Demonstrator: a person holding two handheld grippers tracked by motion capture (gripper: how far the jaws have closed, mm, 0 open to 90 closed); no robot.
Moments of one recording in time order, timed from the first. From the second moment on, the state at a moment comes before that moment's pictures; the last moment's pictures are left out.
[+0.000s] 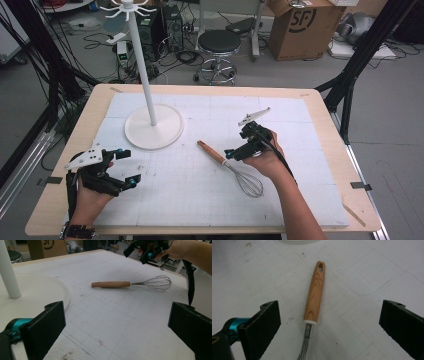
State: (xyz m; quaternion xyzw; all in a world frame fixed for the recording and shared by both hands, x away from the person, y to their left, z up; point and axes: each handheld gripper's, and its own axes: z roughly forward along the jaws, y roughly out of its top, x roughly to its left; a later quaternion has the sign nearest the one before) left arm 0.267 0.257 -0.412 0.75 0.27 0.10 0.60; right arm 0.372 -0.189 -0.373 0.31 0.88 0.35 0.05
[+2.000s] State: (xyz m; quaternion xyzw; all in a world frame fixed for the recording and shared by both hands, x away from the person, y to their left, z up) left arm 0.268 0.254 -0.413 0.75 0.27 0.10 0.60; right arm 0.379 -0.129 -0.412 0.29 0.94 0.19 -0.01
